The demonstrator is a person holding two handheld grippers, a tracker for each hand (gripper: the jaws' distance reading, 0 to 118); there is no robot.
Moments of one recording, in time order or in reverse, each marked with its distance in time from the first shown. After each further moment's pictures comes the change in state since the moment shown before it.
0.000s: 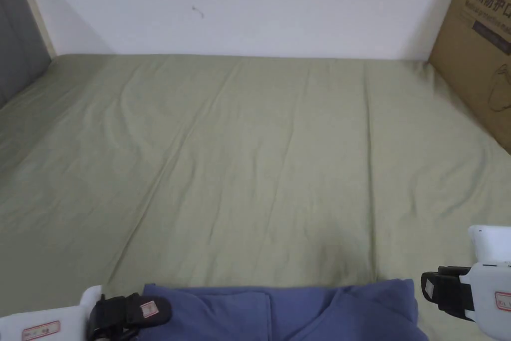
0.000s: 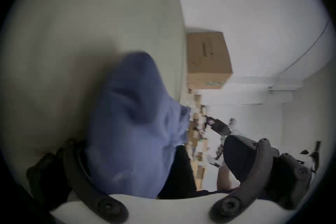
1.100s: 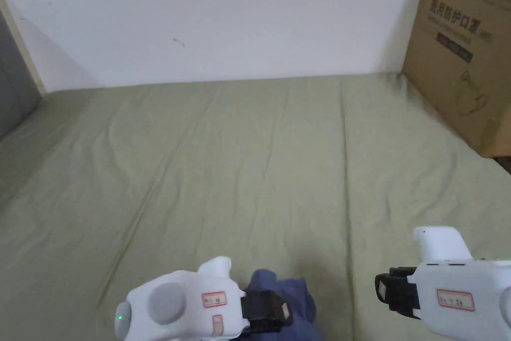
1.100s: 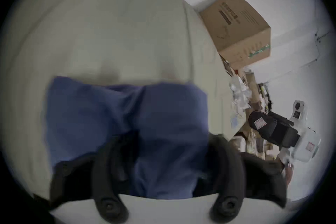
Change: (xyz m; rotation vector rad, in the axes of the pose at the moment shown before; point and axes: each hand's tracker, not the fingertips) left arm 0.150 -0.065 -0.192 -0.034 0.585 -0.353; right arm -0.001 -0.012 0.014 0.034 0.120 0.001
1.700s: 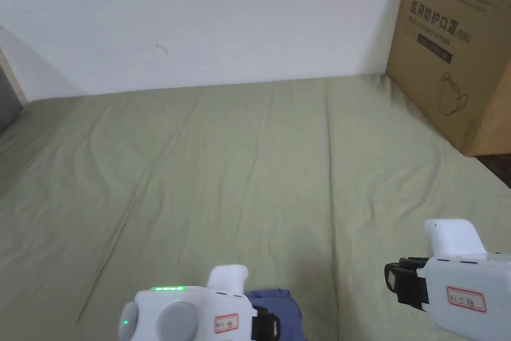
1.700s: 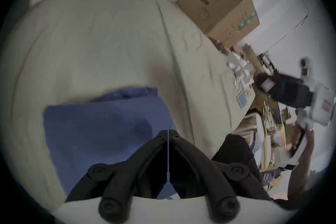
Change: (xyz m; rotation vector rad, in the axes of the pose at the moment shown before) left arm 0.034 -0.014 -0.009 -0.054 0.088 -0.282; right arm 0.025 0.005 0.016 0.085 -0.063 -0.005
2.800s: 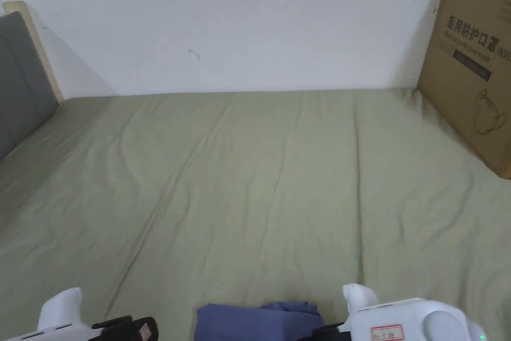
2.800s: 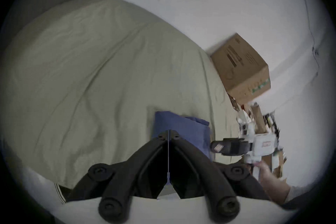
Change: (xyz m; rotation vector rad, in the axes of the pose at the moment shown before) left arm -0.143 -0.066 0.151 0.407 0.084 0.387; right arm -0.055 -0.042 -0.146 -0.405 0.571 -0.157
